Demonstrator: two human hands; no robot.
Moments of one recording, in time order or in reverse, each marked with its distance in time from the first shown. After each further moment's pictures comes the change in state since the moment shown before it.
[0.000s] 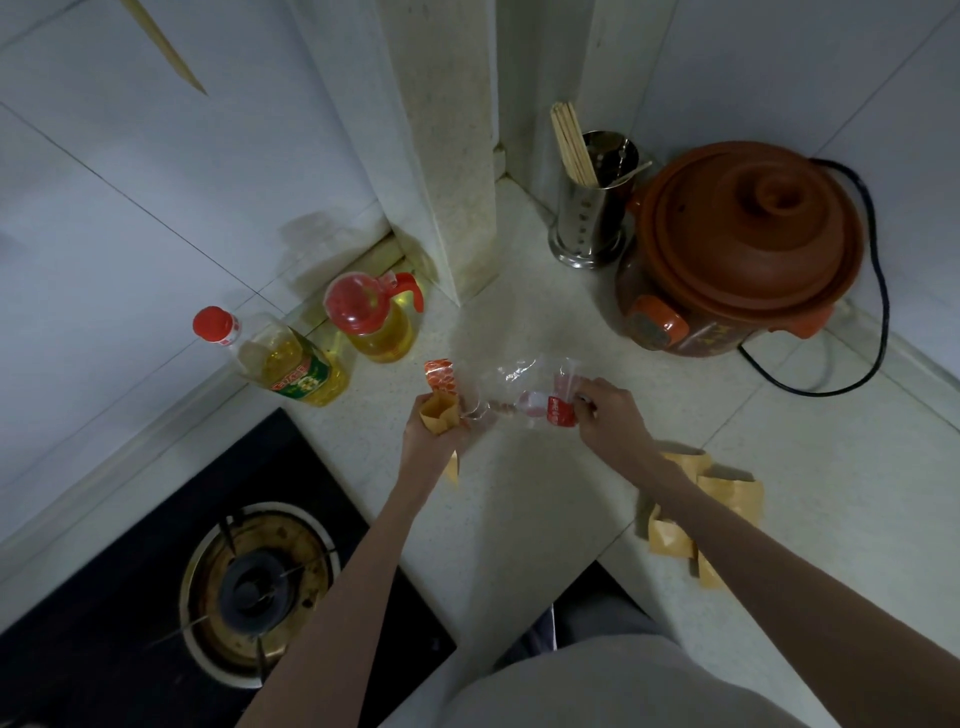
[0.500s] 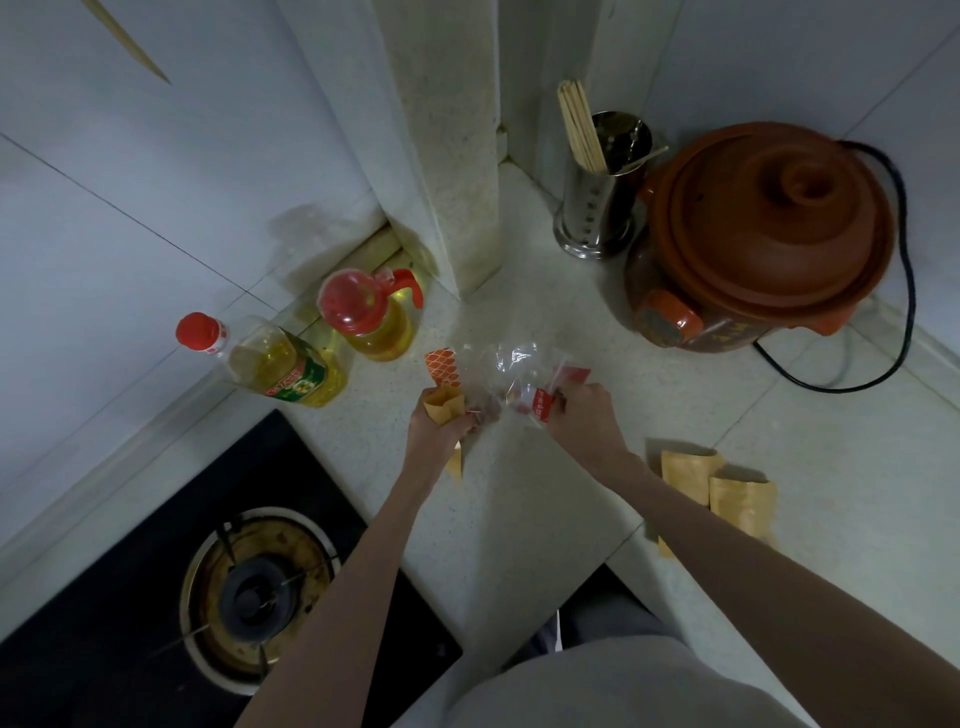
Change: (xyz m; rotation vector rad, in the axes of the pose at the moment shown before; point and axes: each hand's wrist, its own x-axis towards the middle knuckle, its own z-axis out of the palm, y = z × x) left_hand 0.018 0.007 0.007 -0.018 -0.013 -0.069; right_hand 0.019 -0.022 0.032 0.021 -0.004 0.117
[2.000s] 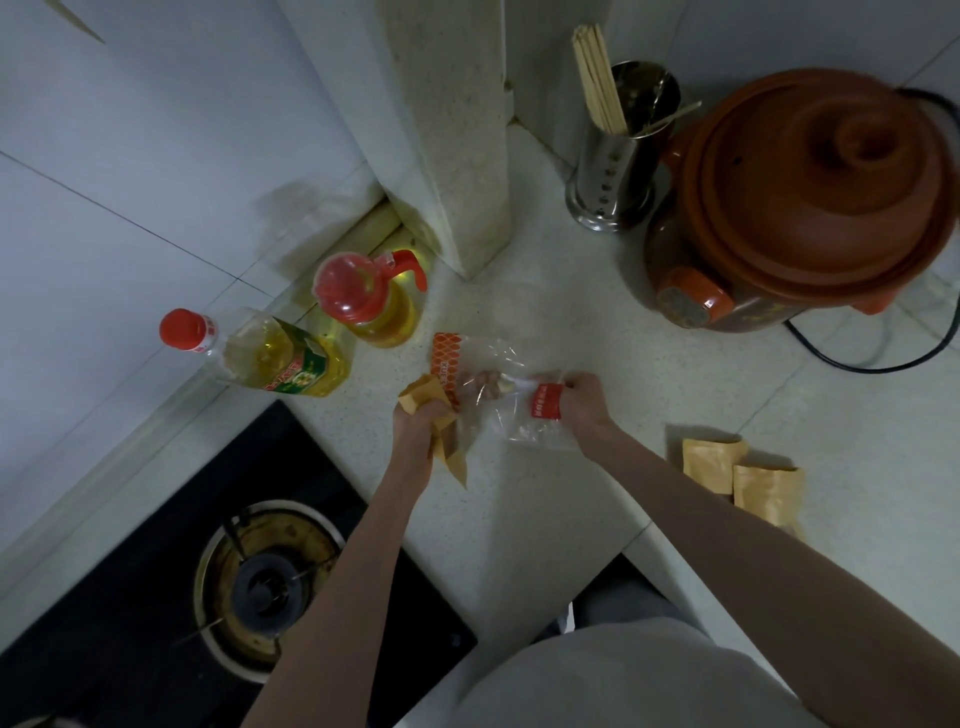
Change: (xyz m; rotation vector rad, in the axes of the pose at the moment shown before) left_hand 0.008 -0.007 -0.027 -0.236 -0.020 -0.127; right_hand 0.022 0.005 0.043 0.662 -0.073 0.719
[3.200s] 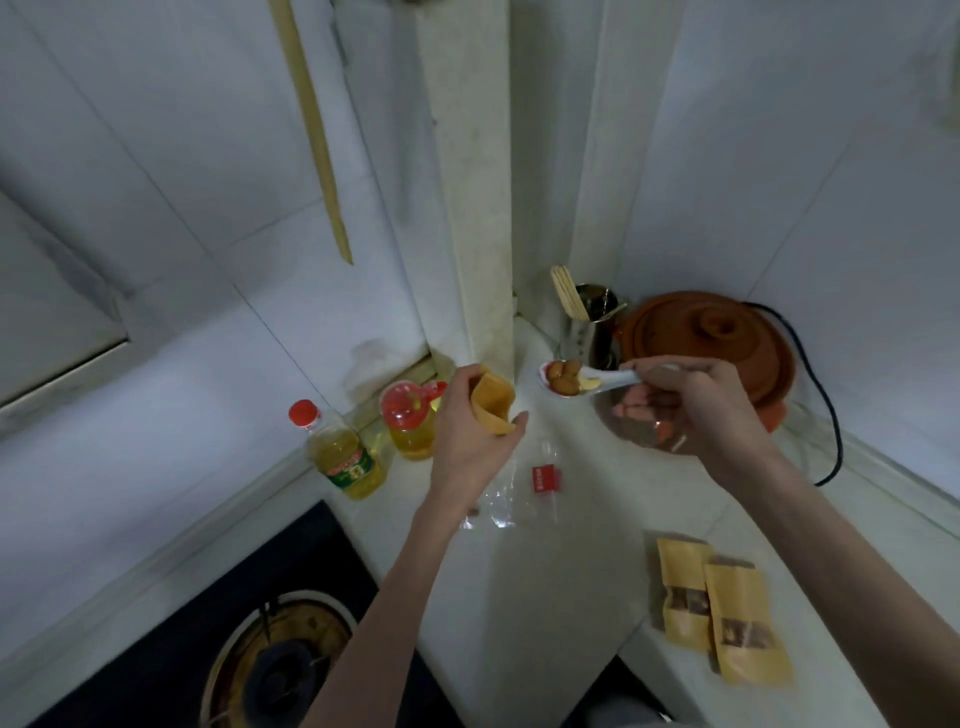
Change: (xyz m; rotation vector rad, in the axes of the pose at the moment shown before) left_hand -0.131 0.142 0.062 0.537 0.103 0.877; right_hand -0.207 -0.176 -0.127 0.300 -0.086 -0.488
